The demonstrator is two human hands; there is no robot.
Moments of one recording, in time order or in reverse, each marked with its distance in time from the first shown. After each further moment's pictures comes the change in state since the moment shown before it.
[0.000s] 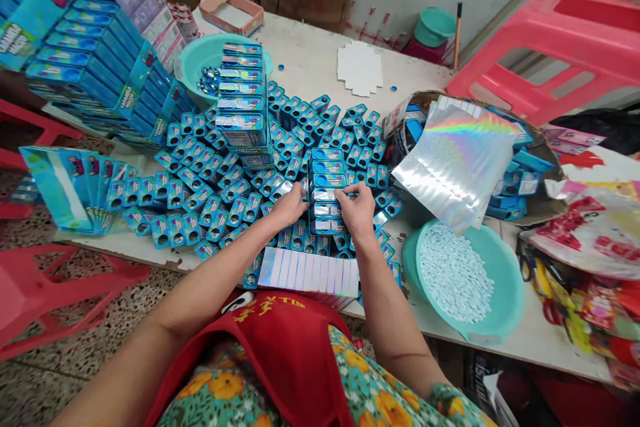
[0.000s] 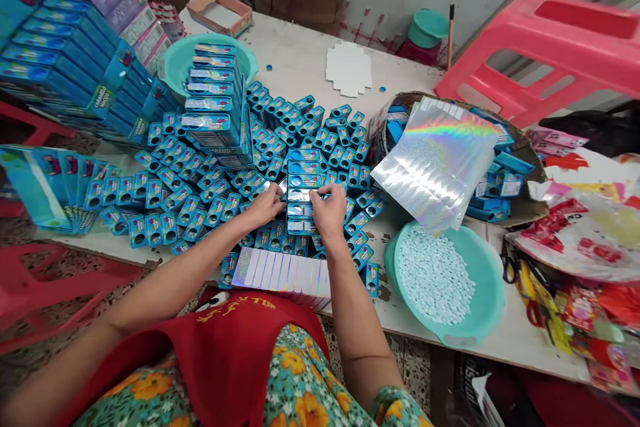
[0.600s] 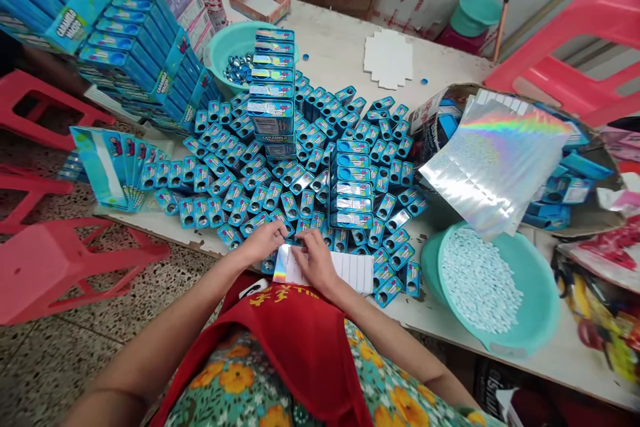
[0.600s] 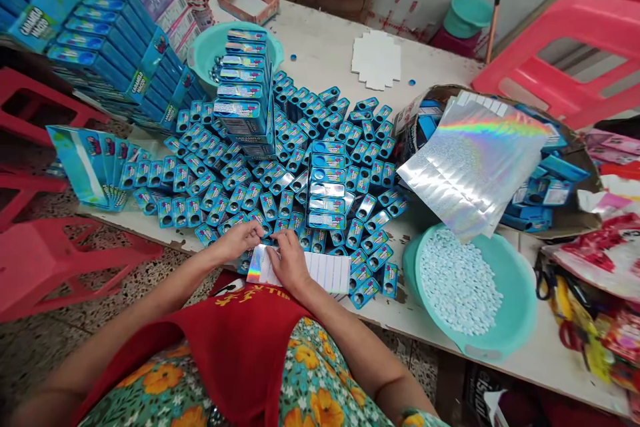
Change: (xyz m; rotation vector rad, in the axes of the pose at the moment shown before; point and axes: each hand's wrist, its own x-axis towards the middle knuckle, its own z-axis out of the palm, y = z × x) left_hand -0.119 -0.085 -0.003 -0.231 -0.152 -0.120; right_hand -0.155 0.008 0.058 0.170 -0.599 -0.343
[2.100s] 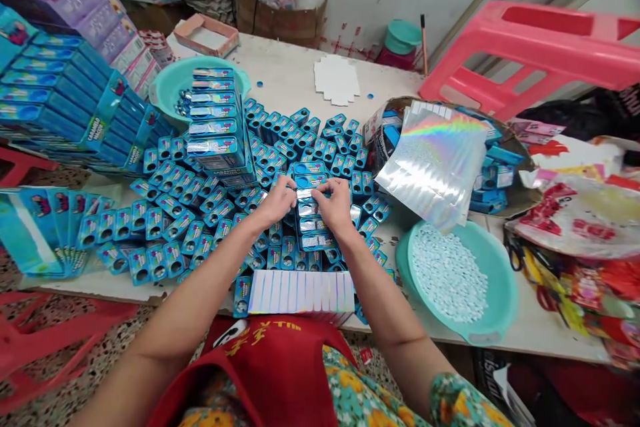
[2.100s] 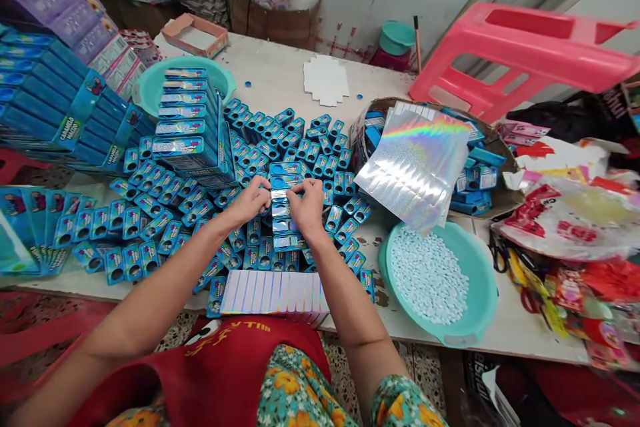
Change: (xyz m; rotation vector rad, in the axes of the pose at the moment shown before) left_hand 0.134 0.128 -0.021 -0.198 0.069 0.255; right_hand 0.134 0.022 -0.137 -0.079 0.570 0.215
